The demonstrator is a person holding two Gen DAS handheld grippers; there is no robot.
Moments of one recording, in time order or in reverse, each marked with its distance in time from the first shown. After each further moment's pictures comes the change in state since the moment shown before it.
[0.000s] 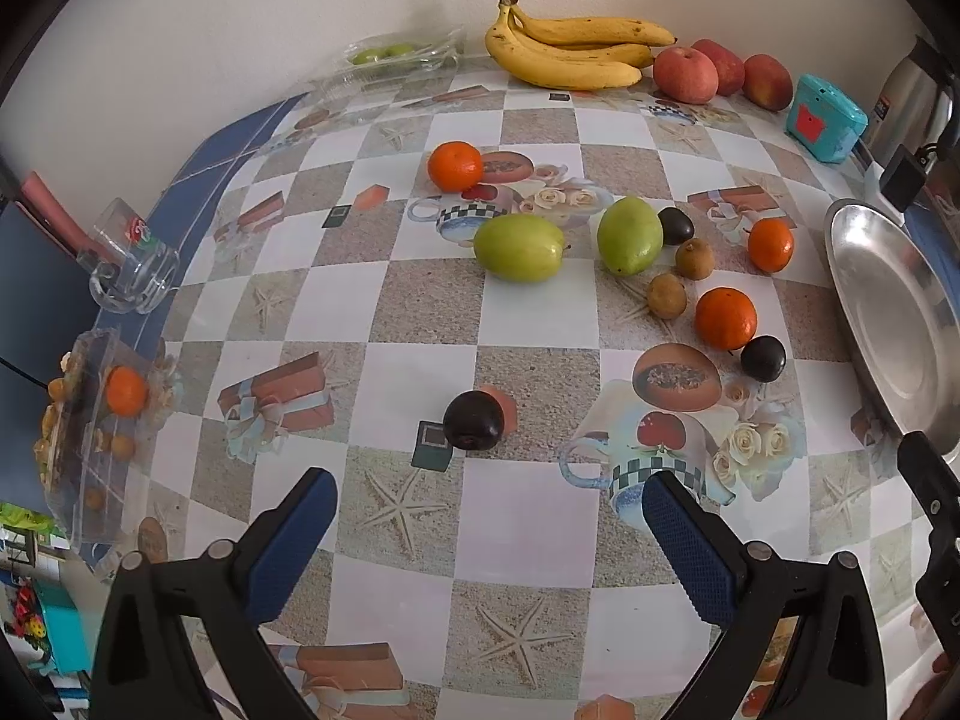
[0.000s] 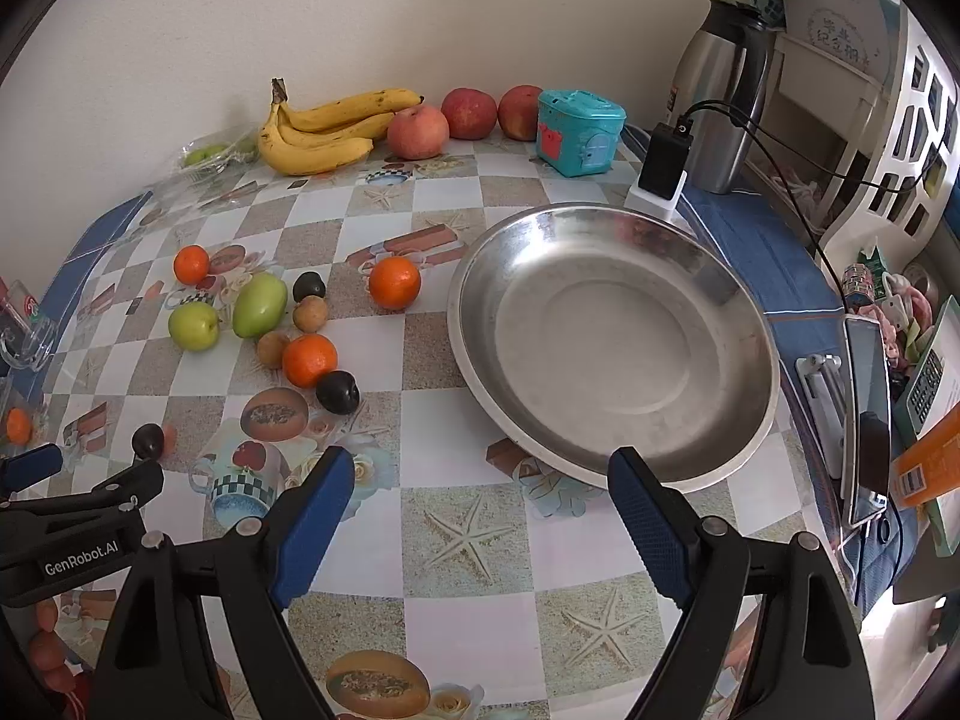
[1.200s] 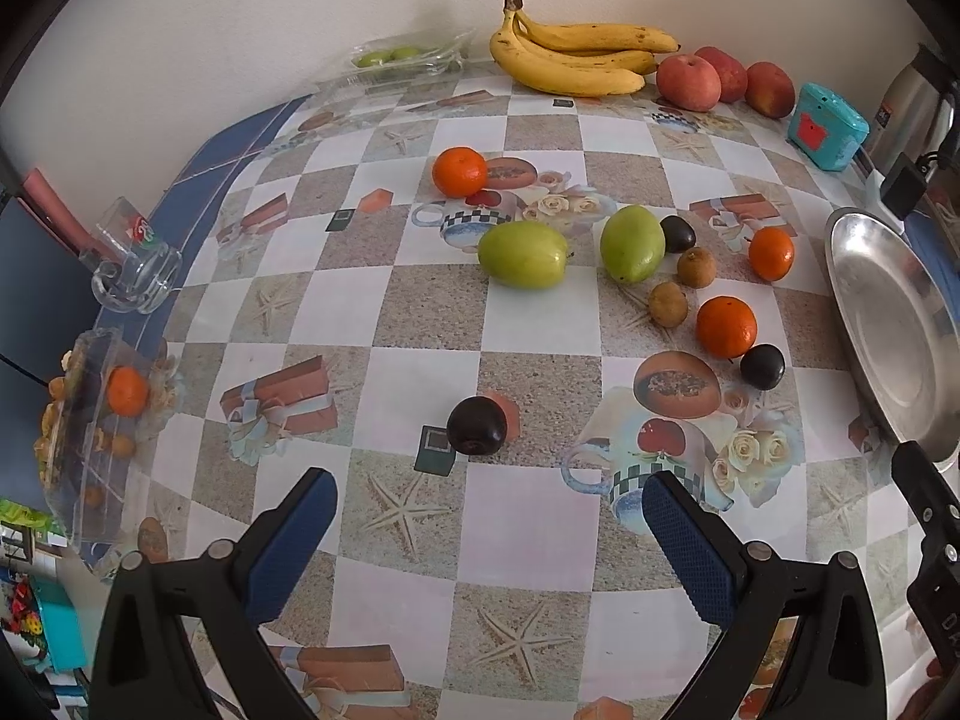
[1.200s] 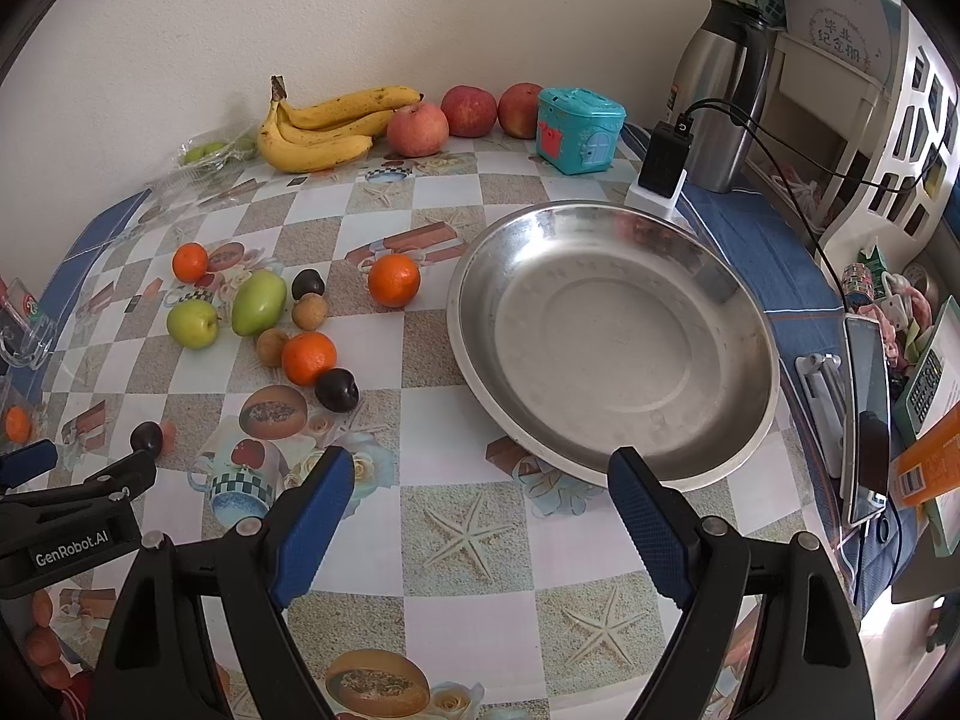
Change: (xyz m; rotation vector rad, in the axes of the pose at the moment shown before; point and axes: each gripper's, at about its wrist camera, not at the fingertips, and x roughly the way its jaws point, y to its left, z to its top) left arm -0.003 0.001 0.002 -0.009 -0.010 -0.005; right arm 0.001 0.001 0.000 0.000 0.002 -0.005
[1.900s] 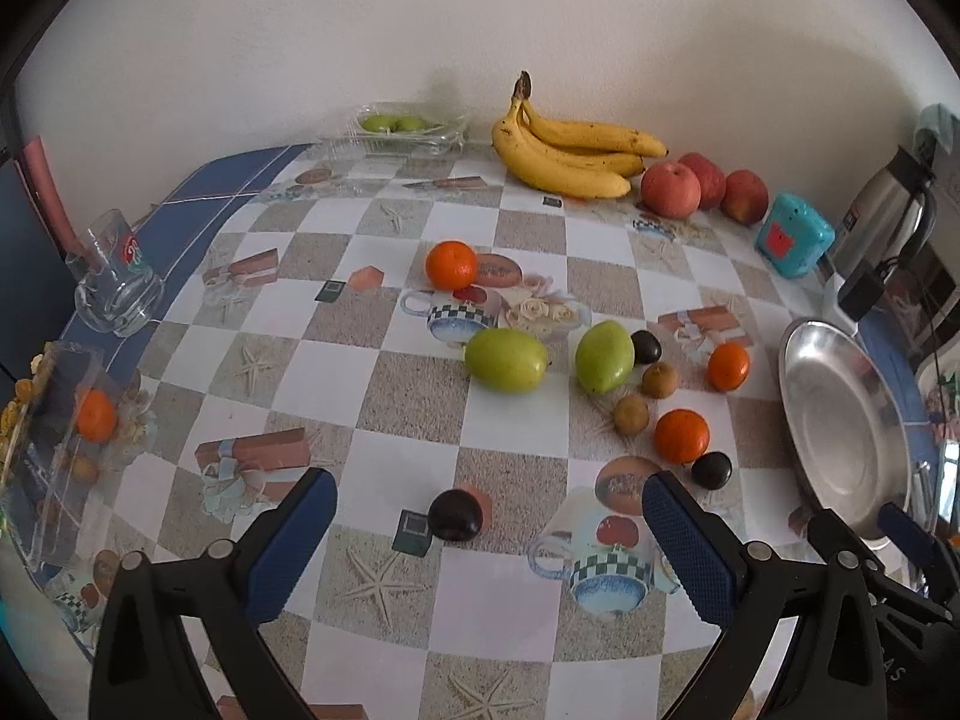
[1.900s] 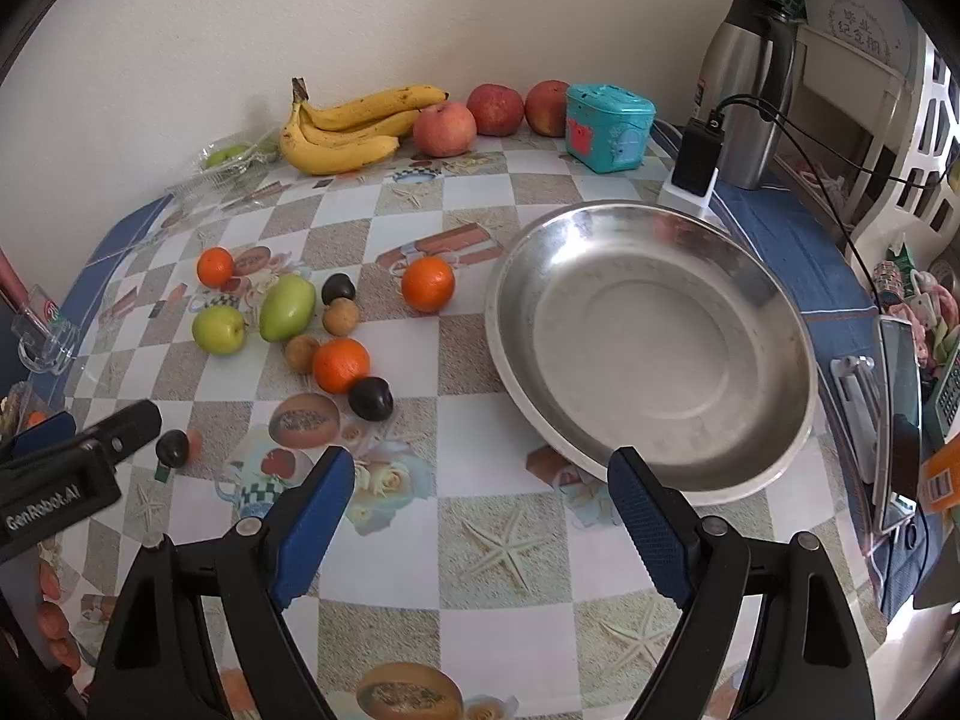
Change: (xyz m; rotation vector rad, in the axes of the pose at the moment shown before) left arm -0.019 0.027 0.016 -0.117 -0.193 -0.155; right arm 0.007 0.007 0.006 0.006 -0.002 0.079
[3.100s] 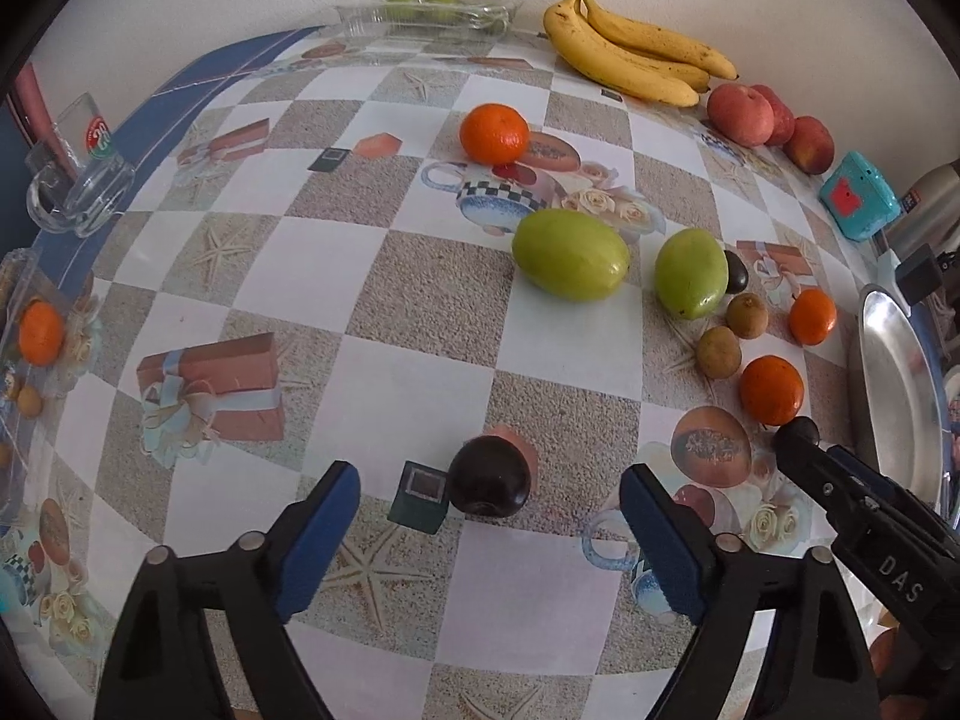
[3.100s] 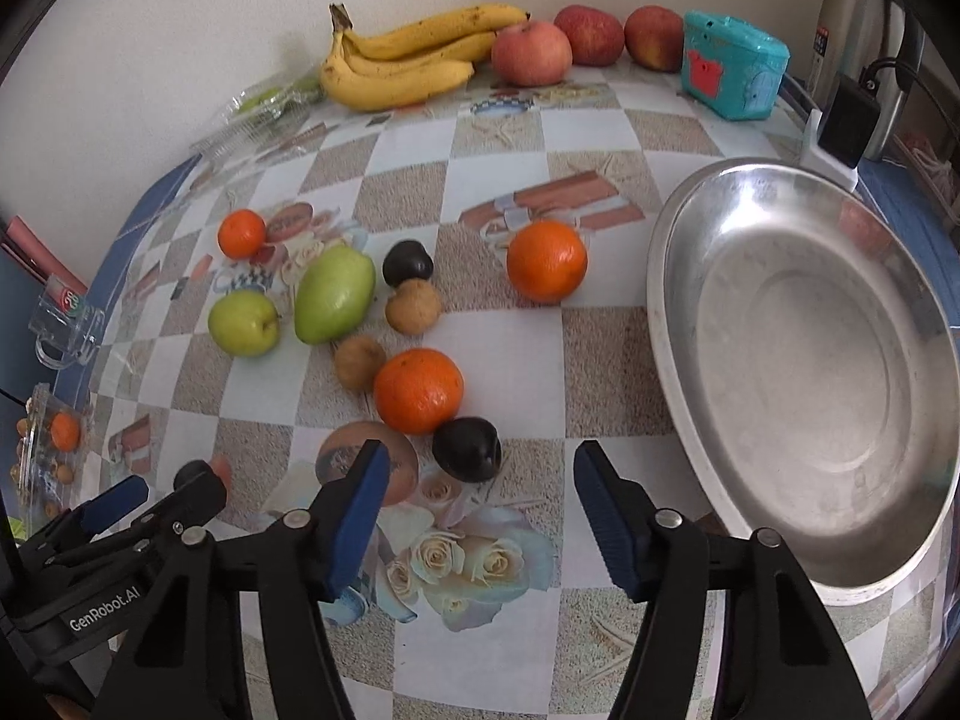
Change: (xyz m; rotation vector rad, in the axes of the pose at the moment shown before) left arm 0.072 0.021 -0.018 -0.079 0.234 0.011; right arm 0.084 0.037 0.028 -0.022 0.179 0.165
